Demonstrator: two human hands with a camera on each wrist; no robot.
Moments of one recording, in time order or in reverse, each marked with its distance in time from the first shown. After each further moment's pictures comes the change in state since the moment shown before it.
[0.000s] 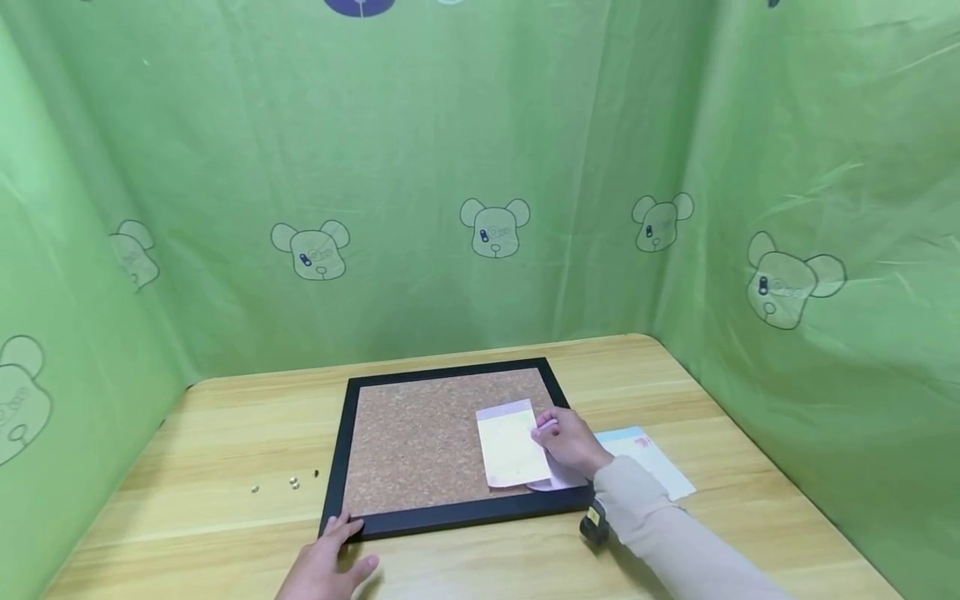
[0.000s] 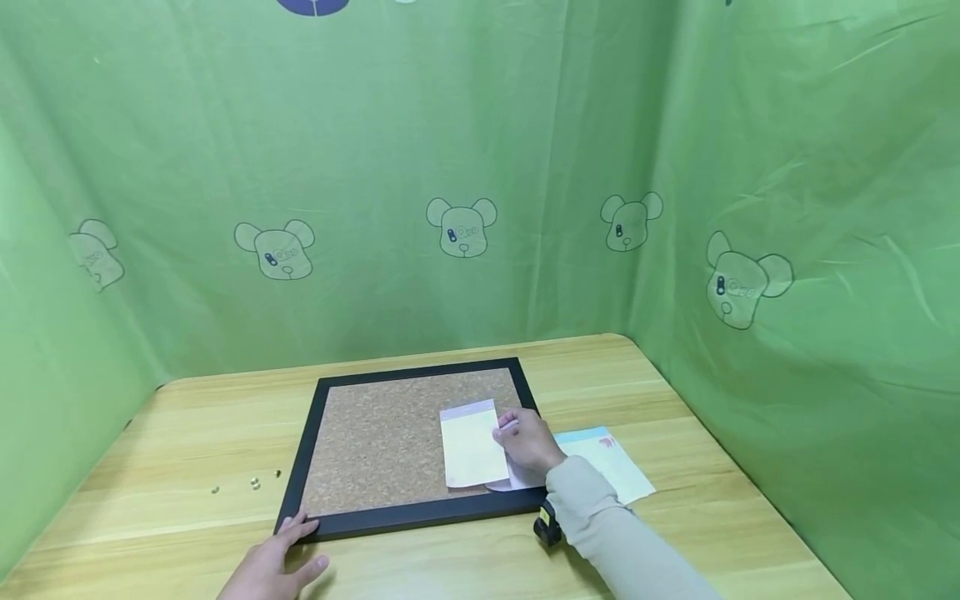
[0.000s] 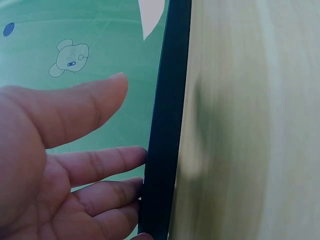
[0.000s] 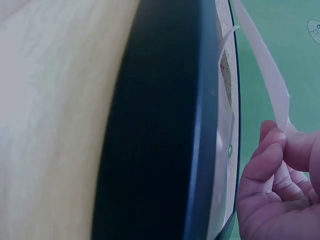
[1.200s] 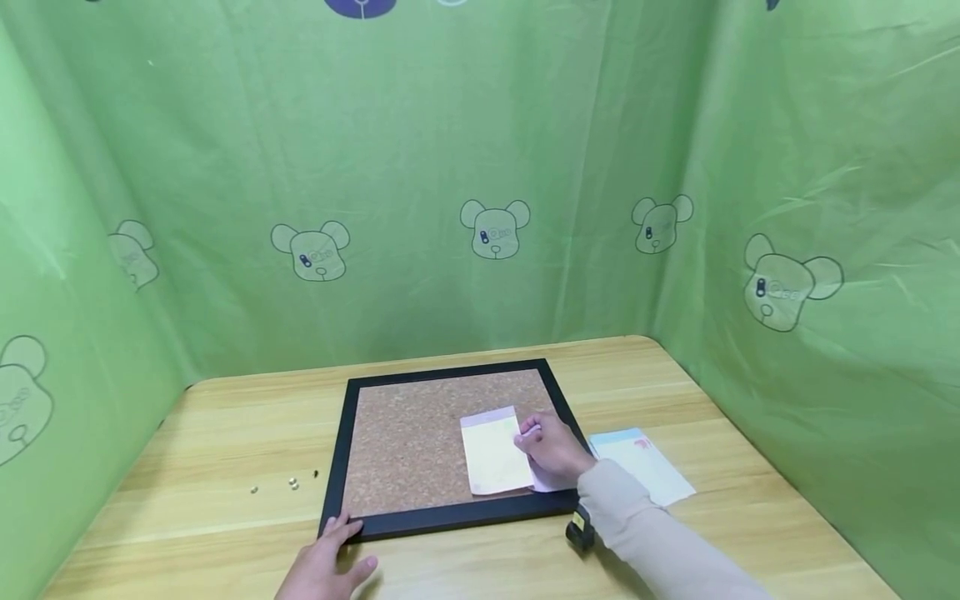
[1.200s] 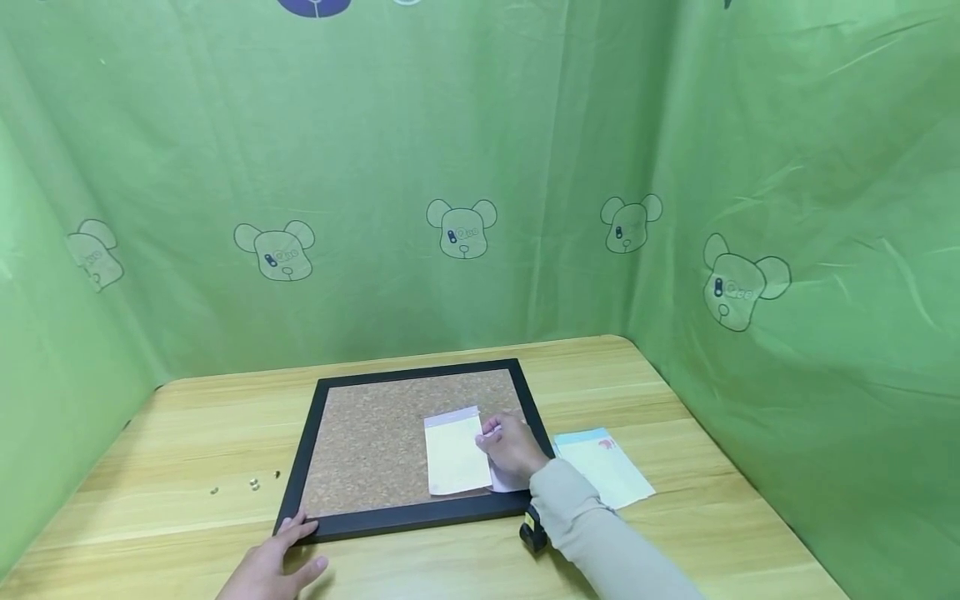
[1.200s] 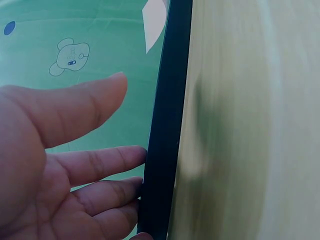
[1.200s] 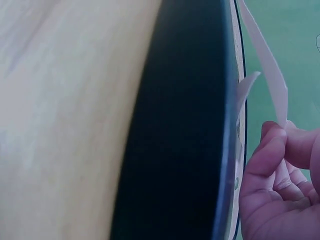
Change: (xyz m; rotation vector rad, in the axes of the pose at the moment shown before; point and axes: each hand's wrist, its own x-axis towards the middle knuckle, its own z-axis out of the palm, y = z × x) left_hand -0.001 0.000 -0.001 0.014 0.003 0.048; right_hand -0.003 -0.009 0.018 -0.048 -0.049 -0.045
